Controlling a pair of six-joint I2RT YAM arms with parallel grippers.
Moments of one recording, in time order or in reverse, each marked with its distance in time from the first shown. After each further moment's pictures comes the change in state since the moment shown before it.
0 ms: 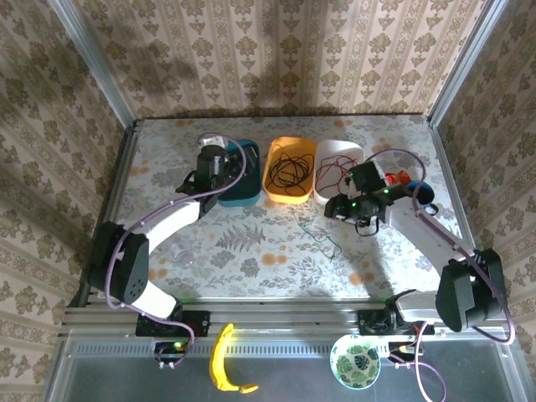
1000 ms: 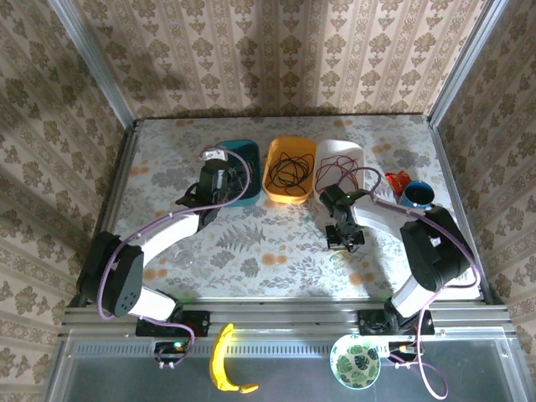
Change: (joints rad) left arm -0.009 -0.063 -0.119 -0.036 -0.174 0.047; right arm 0.111 0.243 -0.037 -0.077 0.171 -0.060
